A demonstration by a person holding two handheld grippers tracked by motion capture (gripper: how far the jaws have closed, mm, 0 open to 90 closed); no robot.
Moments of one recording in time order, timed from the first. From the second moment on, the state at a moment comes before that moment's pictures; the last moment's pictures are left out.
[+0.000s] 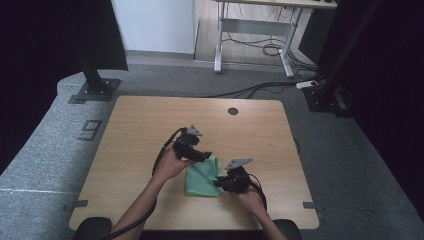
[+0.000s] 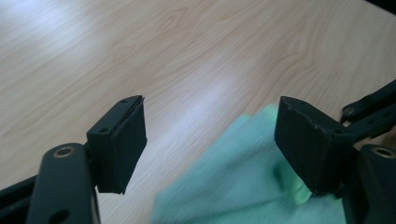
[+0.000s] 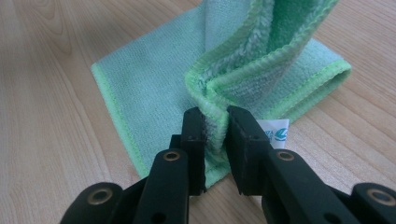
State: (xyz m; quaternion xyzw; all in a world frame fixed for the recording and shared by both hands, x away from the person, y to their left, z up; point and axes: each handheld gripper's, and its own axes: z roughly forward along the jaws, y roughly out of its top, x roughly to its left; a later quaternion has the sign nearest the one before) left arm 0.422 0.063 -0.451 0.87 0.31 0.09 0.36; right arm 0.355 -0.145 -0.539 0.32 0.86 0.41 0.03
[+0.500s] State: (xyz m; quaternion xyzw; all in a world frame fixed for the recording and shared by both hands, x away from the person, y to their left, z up) left arm 0.424 0.038 -0.461 0.91 0.28 0.03 0.31; right arm 0.355 -0.146 -0.541 0.32 0.85 0.41 0.03
